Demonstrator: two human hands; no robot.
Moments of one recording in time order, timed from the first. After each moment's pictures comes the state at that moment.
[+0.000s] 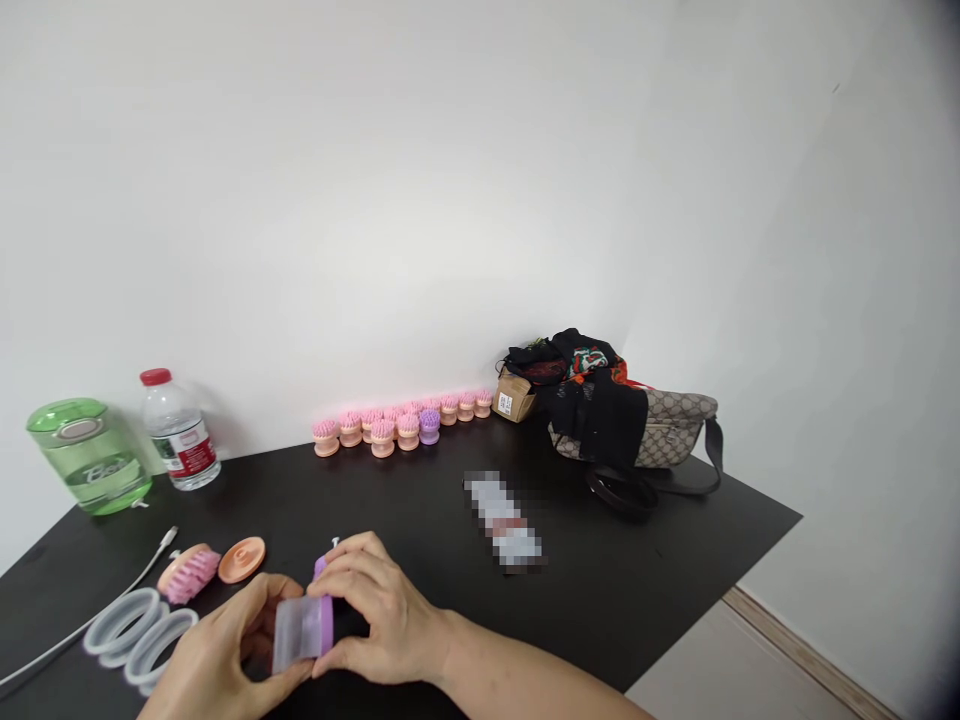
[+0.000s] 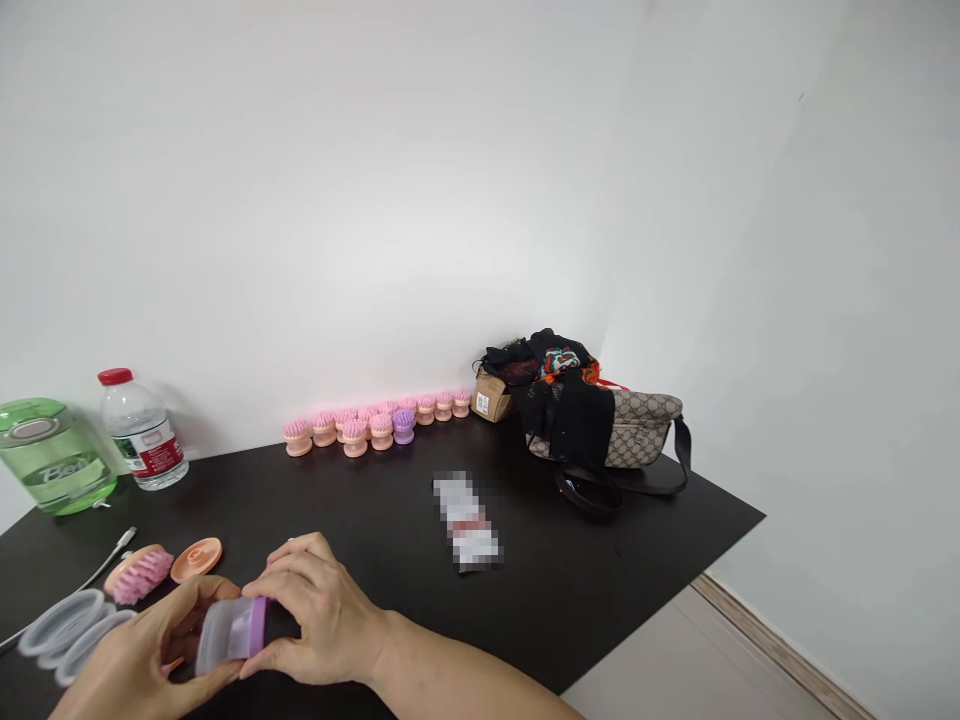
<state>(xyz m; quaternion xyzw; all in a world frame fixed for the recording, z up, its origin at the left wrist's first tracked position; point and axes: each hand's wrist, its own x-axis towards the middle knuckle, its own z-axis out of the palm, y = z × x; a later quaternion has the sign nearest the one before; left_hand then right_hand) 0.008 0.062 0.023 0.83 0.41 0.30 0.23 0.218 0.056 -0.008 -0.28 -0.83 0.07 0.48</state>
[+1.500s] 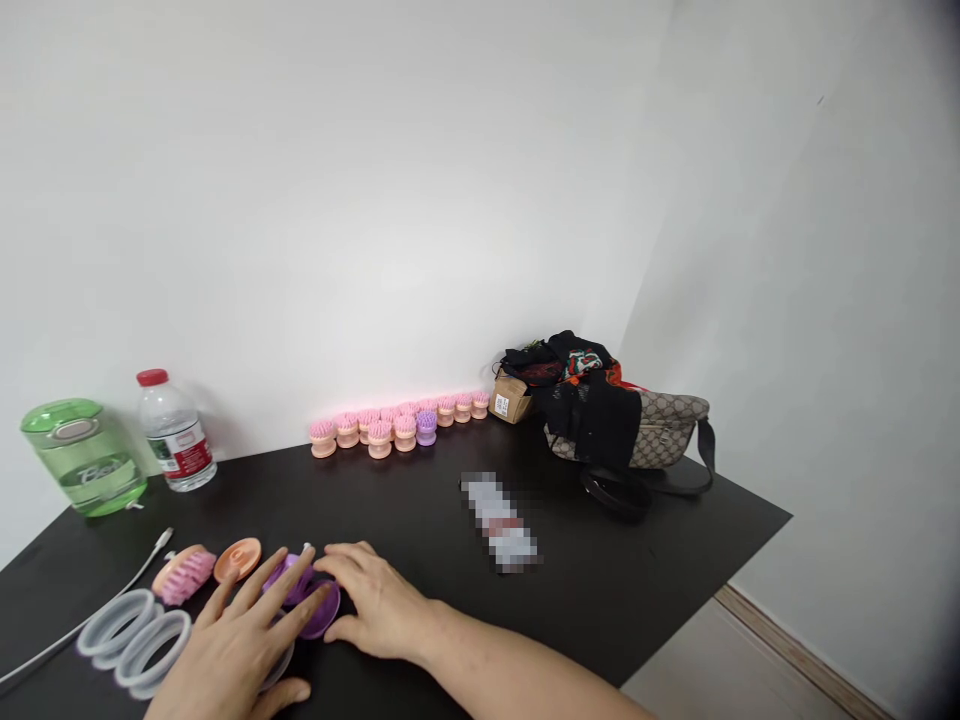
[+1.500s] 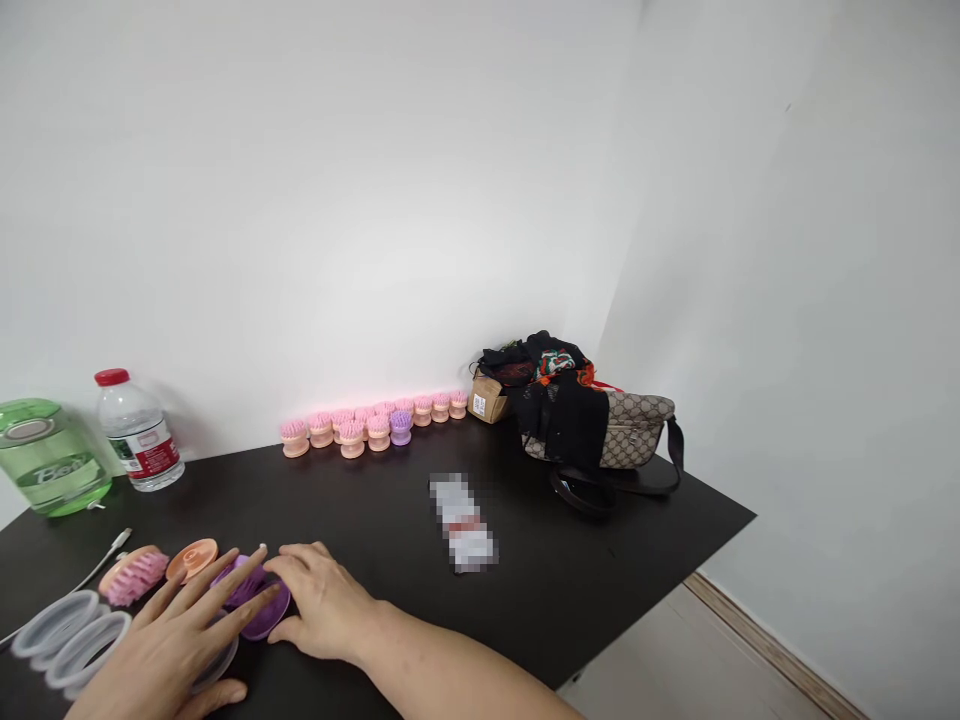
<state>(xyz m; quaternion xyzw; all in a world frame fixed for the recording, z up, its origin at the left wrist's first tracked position) -0.004 0.077 -0.006 0.92 0.36 0.12 -0.09 0.221 0.063 -0.019 -0.40 -0.83 0.19 0.34</state>
